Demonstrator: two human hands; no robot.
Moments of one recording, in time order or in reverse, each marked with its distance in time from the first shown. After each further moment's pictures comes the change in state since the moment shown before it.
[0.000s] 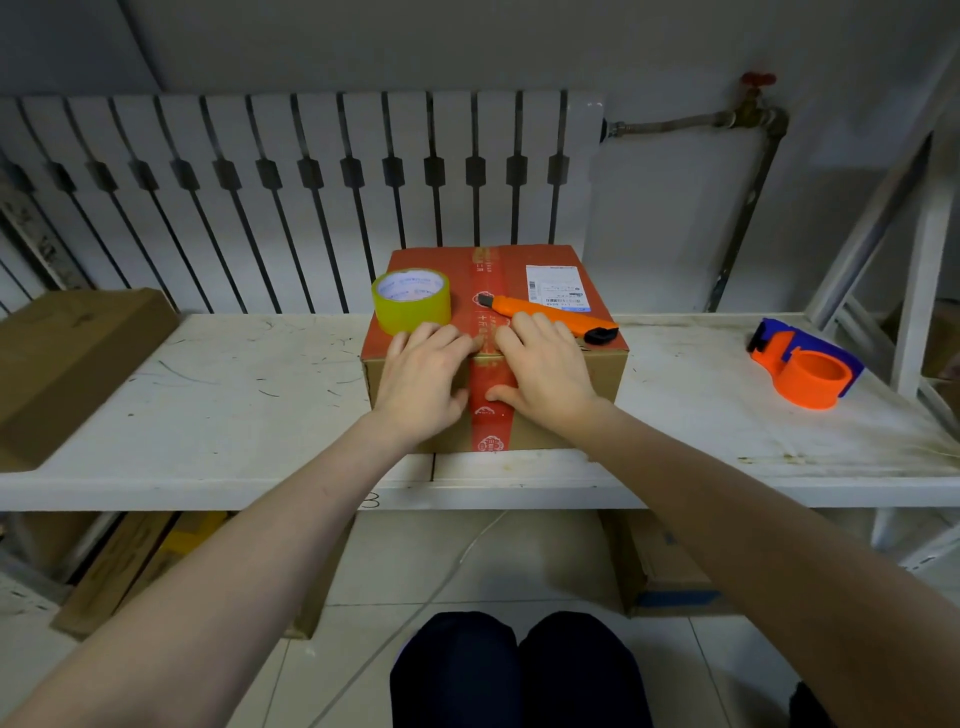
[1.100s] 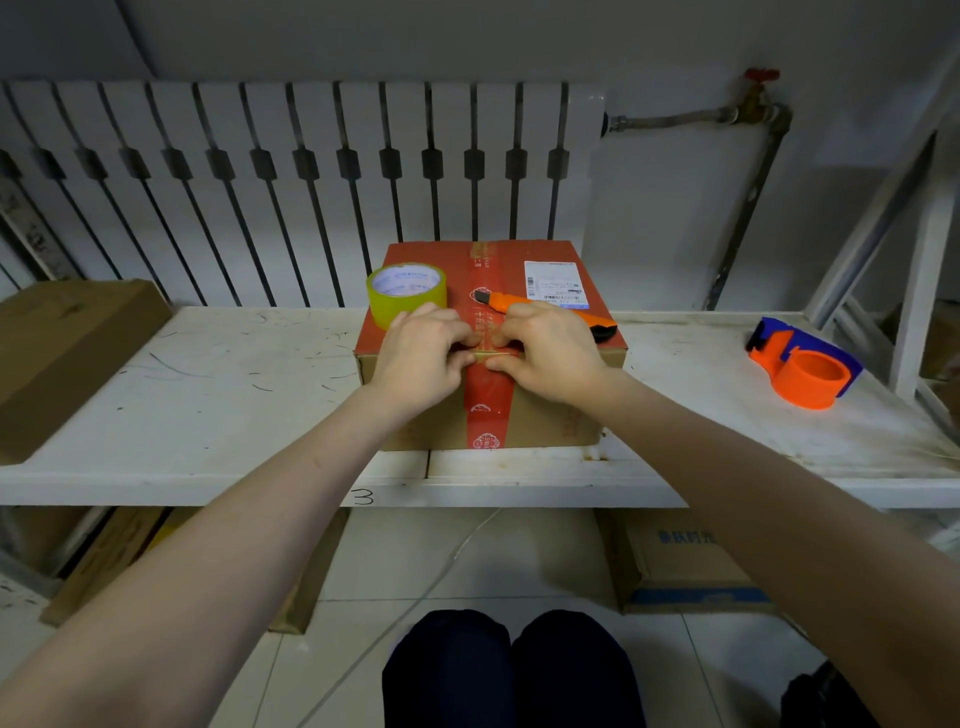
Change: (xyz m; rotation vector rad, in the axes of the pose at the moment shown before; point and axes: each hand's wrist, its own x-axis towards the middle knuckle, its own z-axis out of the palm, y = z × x) left_hand 0.022 0.000 -0.009 -0.164 0.034 -0.021; right_hand 0.017 0.015 -0.022 0.222 -0.118 0.002
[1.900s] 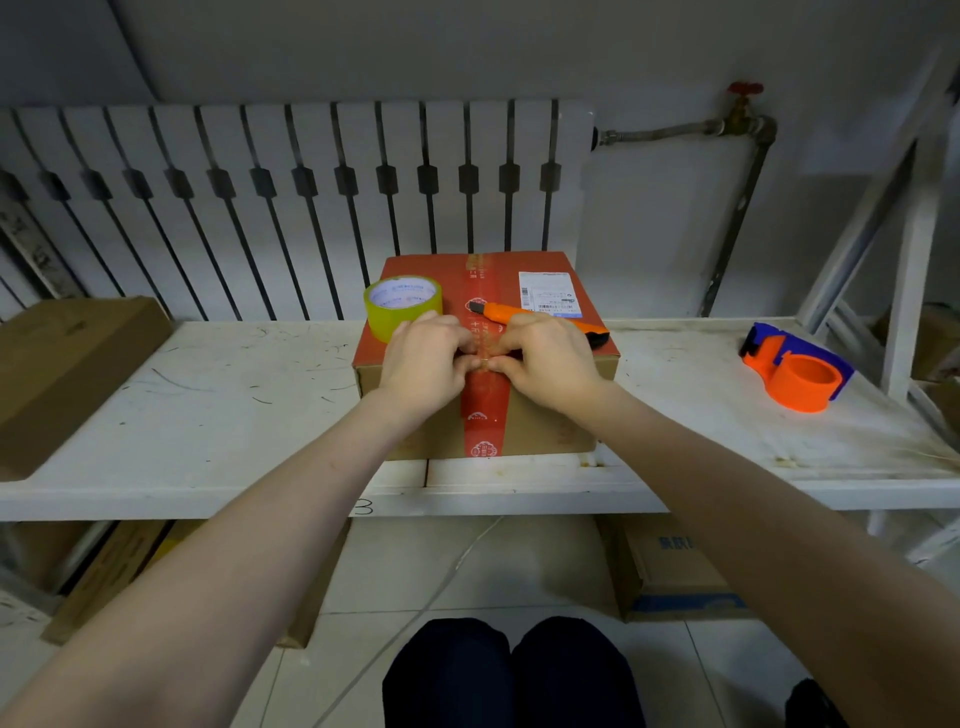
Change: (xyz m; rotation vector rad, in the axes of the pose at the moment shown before) left_hand 0.007 0.013 -0.002 0.051 -0.021 -0.062; right_hand -0.003 -0.005 0.000 0.049 0.034 0.132
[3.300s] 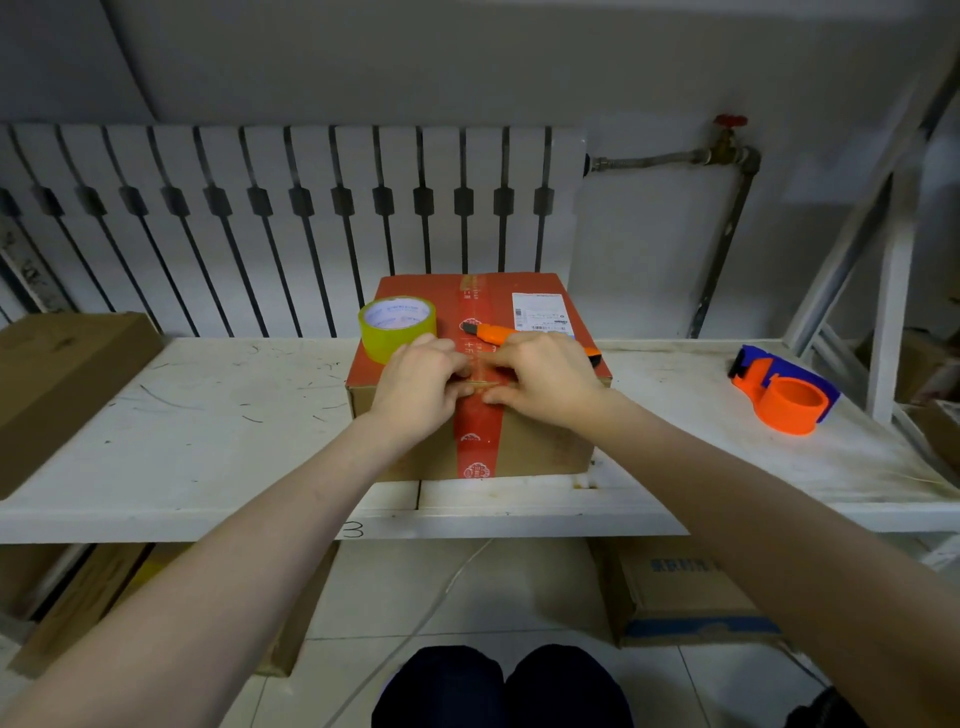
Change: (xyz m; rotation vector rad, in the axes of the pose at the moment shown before) left_hand -0.002 -0.004 -0.001 -0.035 -0.022 0.078; right_hand 0.005 0.002 -0.018 -0.174 -0.154 -0.119
